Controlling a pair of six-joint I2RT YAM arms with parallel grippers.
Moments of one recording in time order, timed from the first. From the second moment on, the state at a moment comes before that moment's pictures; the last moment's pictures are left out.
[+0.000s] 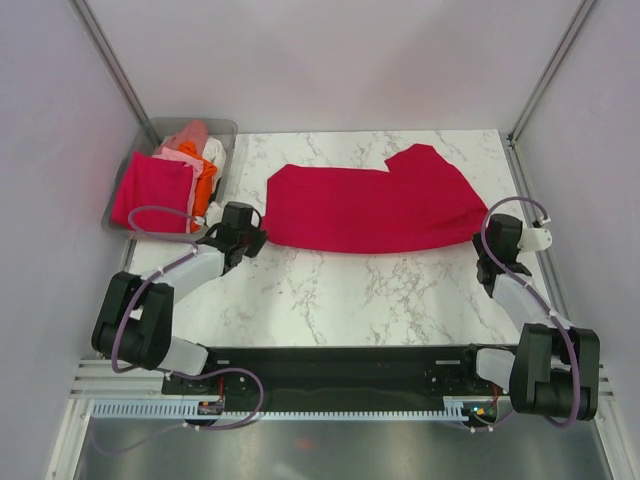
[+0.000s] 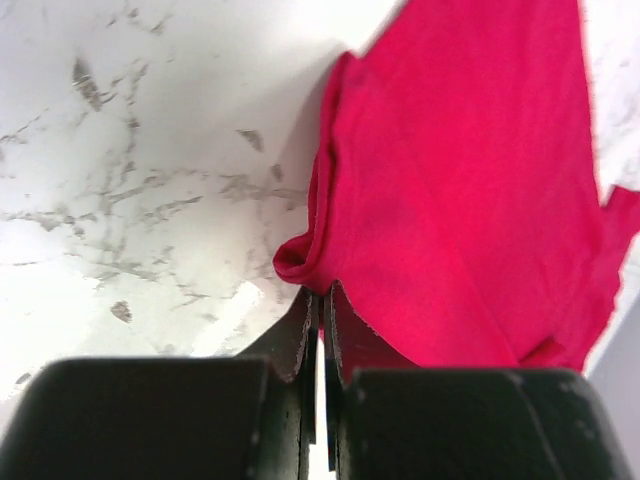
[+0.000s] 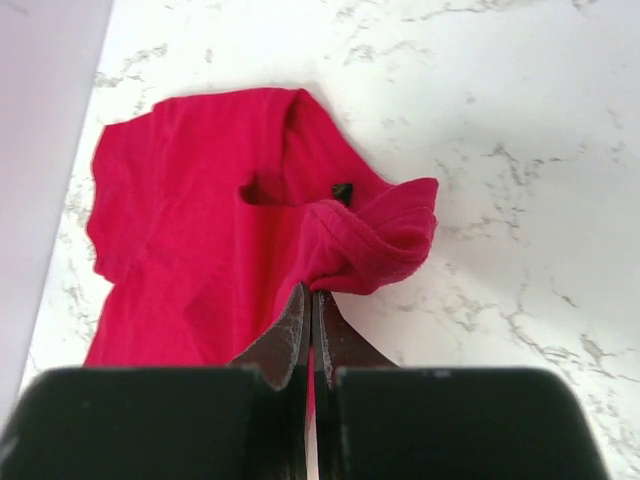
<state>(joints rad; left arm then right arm) -0.31 1.46 0.72 -0.08 -0.20 -1.21 -0.13 1.17 0.49 0.12 0.35 1.01</state>
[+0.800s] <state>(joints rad) -0.26 1.27 0.97 -0.31 -0.18 -1.15 -0.04 1.05 0.90 -0.30 0.45 0.94</state>
